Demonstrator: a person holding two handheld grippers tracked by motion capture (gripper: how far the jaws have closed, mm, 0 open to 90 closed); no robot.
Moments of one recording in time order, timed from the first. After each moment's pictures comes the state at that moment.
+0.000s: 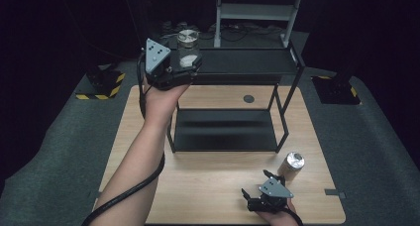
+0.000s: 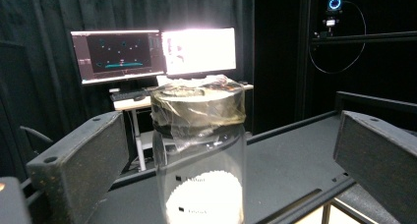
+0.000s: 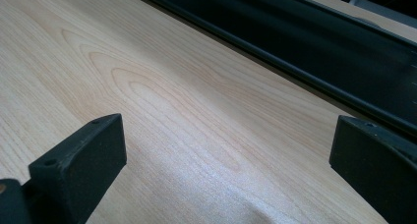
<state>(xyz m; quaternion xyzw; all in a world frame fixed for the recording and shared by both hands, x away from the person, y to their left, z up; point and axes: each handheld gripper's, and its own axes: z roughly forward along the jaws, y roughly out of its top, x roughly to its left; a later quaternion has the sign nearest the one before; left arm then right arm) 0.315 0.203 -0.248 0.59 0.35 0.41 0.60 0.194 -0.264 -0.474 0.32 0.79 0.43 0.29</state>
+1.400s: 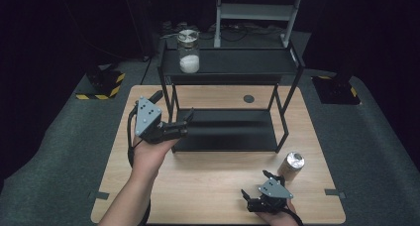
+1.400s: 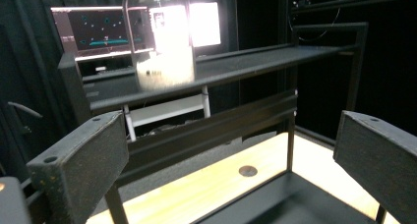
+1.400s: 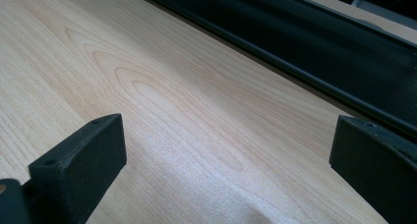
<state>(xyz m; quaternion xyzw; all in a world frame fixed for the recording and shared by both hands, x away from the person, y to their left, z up) 0.229 0.230 -0.320 0.63 0.34 0.38 0.59 0.193 -0.265 -0.474 0.31 0.80 0.43 0.29</state>
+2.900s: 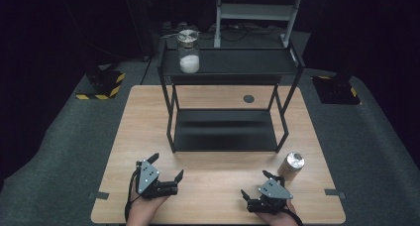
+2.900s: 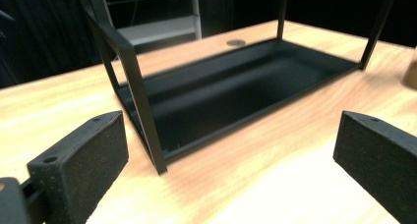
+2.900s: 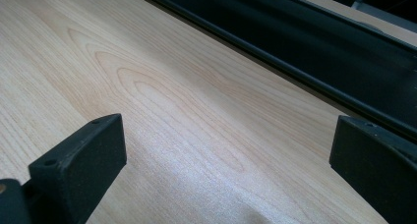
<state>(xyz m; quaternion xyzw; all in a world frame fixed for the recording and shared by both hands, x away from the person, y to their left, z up) 0.175 0.256 -0.458 0.70 0.38 0.32 0.51 0.192 -0.264 -0.475 0.31 0.80 0.43 0.29</state>
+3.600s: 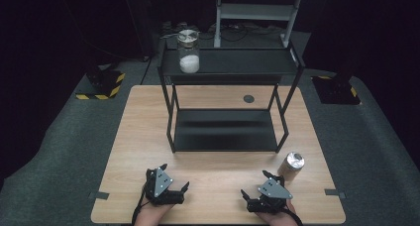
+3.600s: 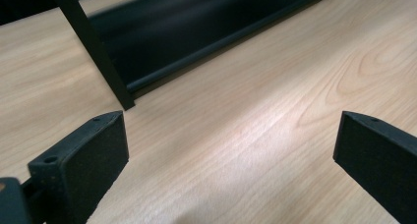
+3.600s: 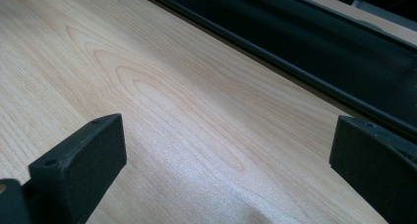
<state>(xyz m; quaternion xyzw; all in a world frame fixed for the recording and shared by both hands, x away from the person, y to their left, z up) 0.187 0.237 -0.480 0.77 0.37 0.30 0.43 0.192 -0.262 -0.474 0.31 0.80 0.43 0.29</state>
